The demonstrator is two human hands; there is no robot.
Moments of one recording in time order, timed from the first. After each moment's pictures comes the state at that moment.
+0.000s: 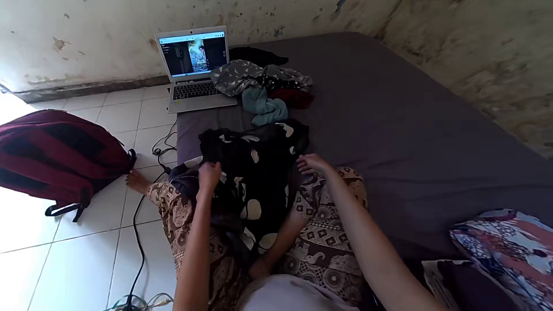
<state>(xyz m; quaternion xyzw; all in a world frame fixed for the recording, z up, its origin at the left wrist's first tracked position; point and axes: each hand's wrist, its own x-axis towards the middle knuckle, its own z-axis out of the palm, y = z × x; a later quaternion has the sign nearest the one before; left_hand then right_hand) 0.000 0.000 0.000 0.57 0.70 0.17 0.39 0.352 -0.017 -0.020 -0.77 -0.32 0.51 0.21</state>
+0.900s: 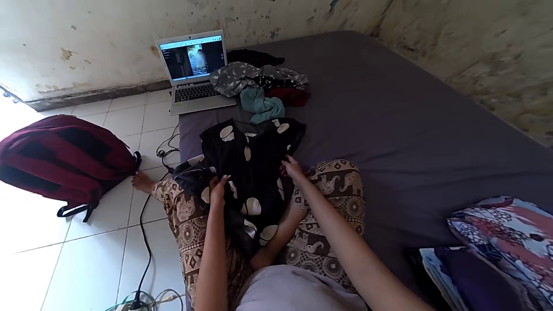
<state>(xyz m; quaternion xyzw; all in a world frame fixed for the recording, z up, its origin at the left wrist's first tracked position) 0.025 -0.066 -0.028 0.28 0.65 0.43 0.56 0.278 -0.044 -0.054 -0.73 -0.31 0.48 0.38</state>
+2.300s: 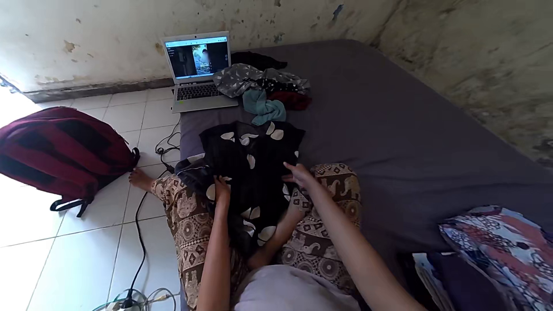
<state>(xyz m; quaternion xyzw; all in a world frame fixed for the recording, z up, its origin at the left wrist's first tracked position) 0.034 -0.069 -0.034 0.44 0.70 0.32 0.46 0.287 -0.056 -0.036 -0.72 -0.21 0.53 0.39</state>
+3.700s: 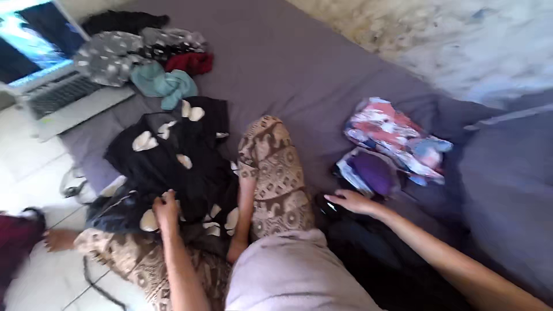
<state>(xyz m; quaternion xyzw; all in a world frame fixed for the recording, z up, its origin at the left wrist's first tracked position) 0.031 -0.079 -0.027 0.51 0.72 0.20 0.44 0.423 -0.384 -0.029 -0.86 -0.23 0.46 0.03</state>
